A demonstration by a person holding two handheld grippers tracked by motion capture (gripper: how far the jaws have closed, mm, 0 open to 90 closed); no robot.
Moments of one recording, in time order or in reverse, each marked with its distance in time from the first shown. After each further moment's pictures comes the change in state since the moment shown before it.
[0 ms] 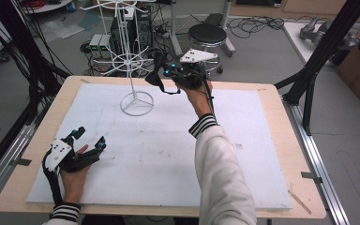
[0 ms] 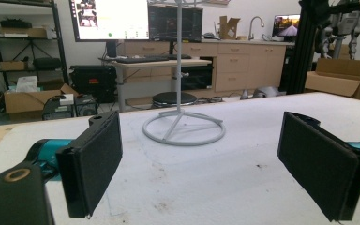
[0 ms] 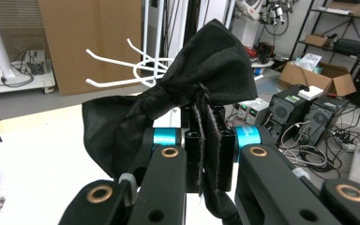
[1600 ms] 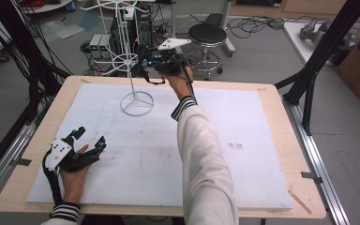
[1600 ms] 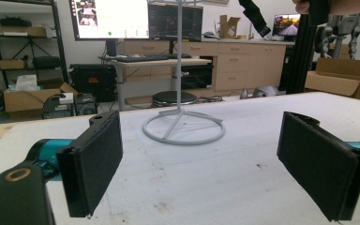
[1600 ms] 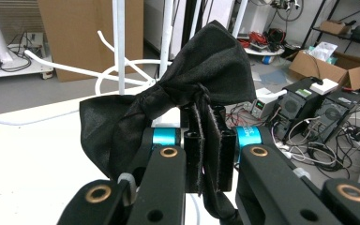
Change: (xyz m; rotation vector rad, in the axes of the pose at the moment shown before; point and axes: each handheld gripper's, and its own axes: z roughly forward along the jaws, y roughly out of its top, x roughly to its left) left arm 0.000 0.000 0.000 0.005 -0.001 -0.005; right arm -0.017 0.014 0.080 0.072 0.024 -0.019
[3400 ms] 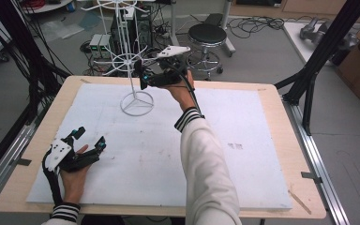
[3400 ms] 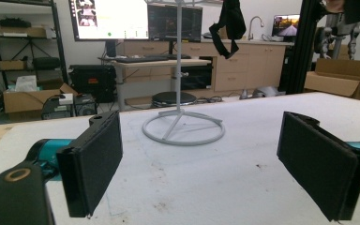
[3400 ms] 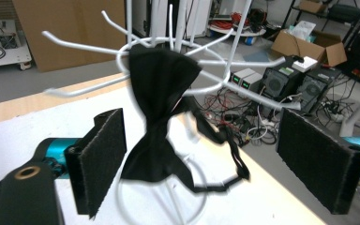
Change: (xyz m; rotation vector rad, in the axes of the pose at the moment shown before) left arm 0.000 0.000 0.000 -0.006 -0.001 0.001; right arm 0.033 -0.004 -0.025 0.069 -0.088 0.034
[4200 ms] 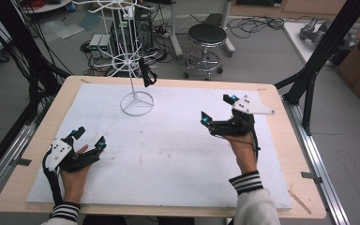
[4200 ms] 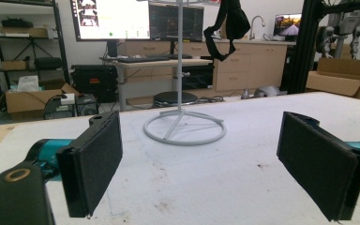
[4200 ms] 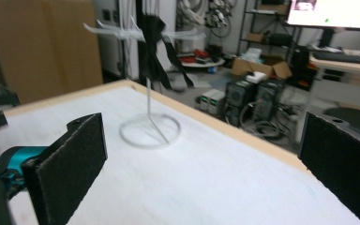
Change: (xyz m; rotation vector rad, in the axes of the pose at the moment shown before) left arm -0.001 0.000 0.000 0.002 0.007 0.002; right arm 0.016 -0.126 -0.203 -0.197 -0.155 0.111
